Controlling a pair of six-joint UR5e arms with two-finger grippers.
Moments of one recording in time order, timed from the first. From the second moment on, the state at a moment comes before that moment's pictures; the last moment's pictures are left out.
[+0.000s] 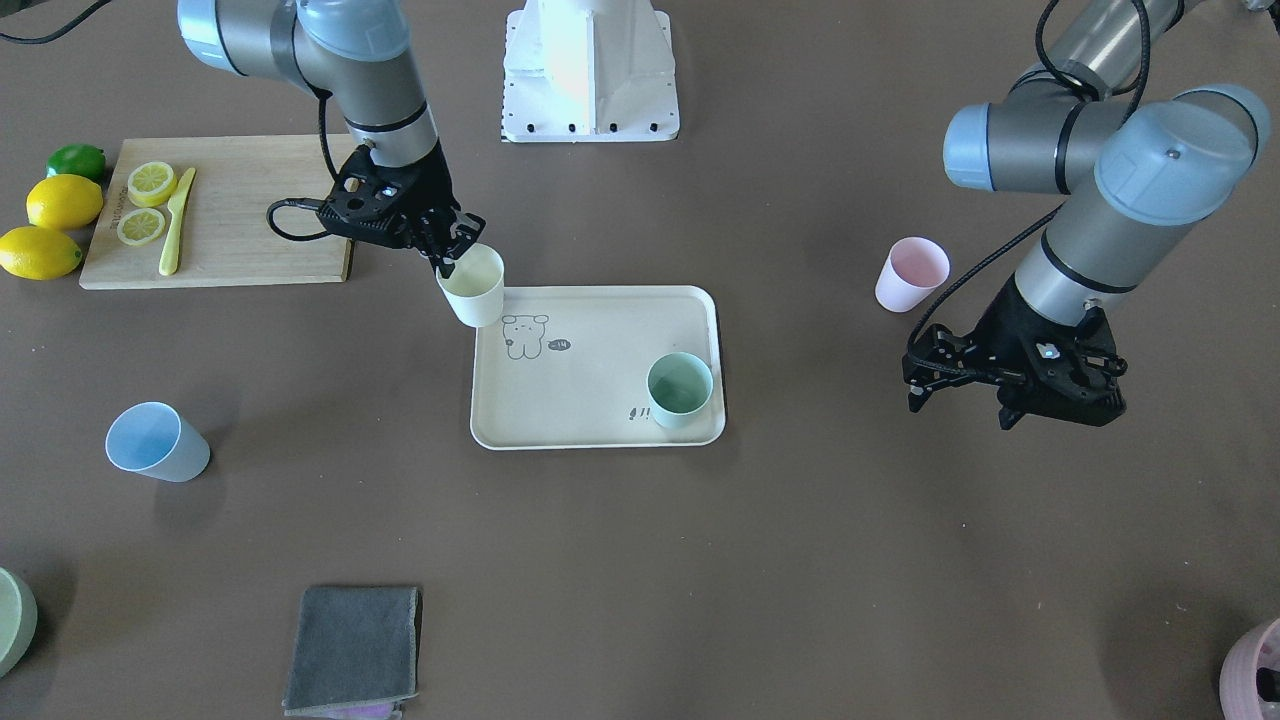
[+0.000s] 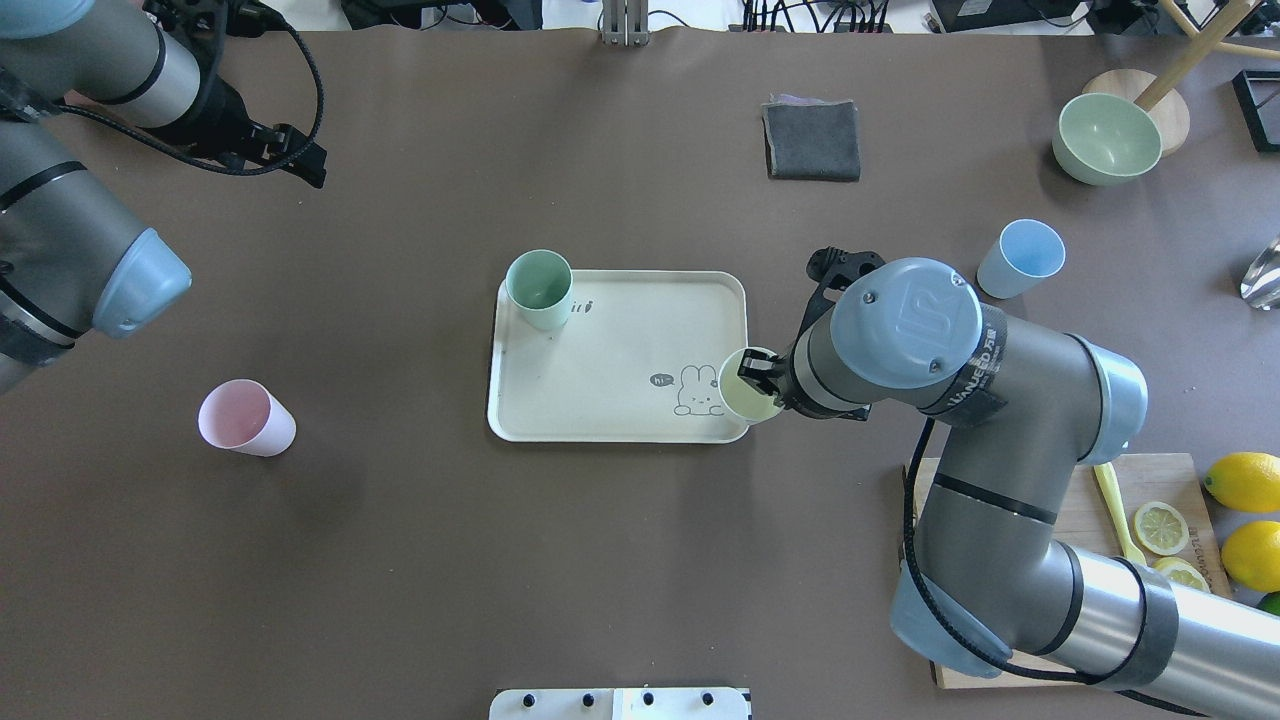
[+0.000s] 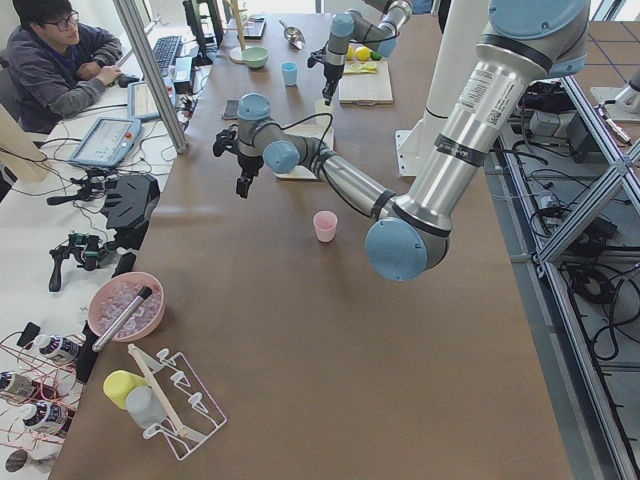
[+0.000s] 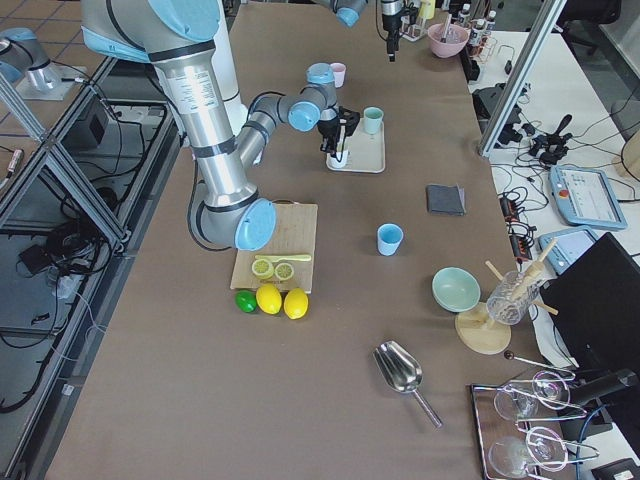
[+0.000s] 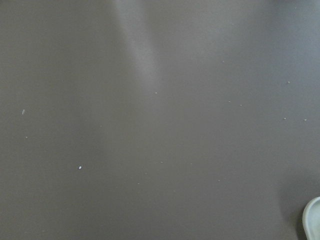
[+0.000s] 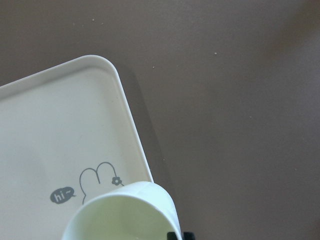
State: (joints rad) left arm -1.00 -2.03 -1.63 -1.82 -2.10 -0.66; right arm 0.49 -1.13 1.94 -1.58 1.76 1.58
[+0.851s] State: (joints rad) left arm -1.00 -2.02 -1.63 -1.82 -2.10 -0.66; right arm 0.48 -1.02 1.86 -1.58 1.74 1.60
